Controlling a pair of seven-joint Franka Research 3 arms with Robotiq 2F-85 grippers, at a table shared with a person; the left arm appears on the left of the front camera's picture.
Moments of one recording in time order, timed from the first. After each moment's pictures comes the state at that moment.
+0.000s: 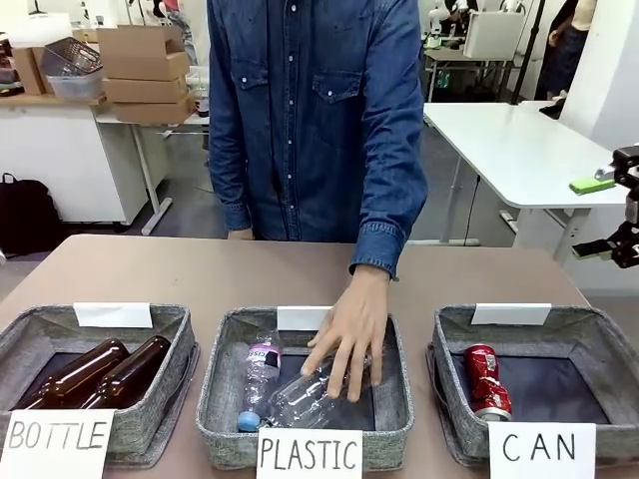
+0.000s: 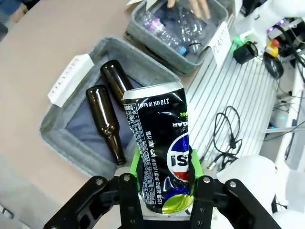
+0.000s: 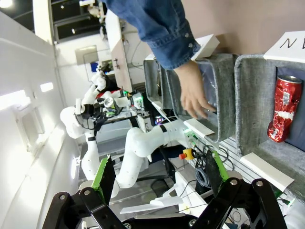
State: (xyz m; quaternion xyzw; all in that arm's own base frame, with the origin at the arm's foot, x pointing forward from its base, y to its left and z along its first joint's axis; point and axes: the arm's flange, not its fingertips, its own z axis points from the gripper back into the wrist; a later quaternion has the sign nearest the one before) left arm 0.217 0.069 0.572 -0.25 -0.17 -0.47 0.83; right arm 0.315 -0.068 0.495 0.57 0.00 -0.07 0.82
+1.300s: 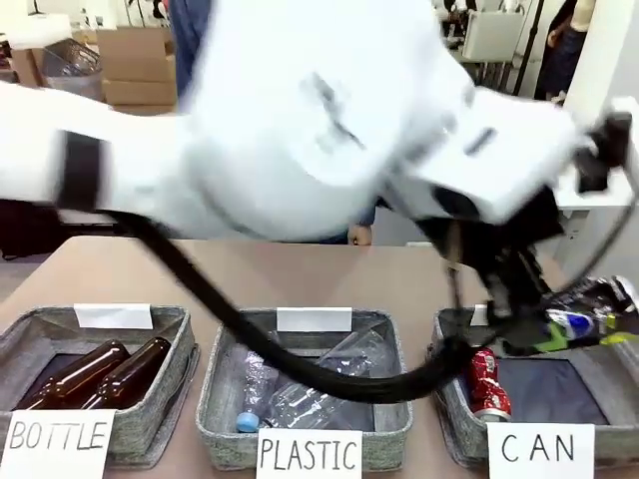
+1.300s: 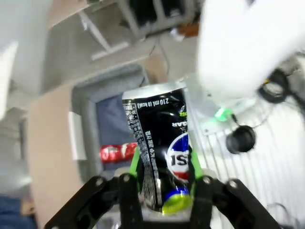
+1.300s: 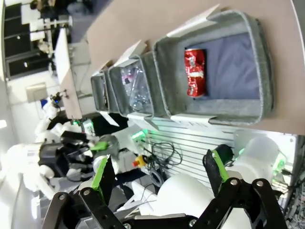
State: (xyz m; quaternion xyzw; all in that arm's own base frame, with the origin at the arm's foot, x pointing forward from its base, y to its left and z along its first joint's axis) left arm 0.178 -0.534 0.560 -0.21 -0.28 -0.78 0.52; right arm 0.188 -0.188 0.565 0.43 -0.07 -0.12 0.89
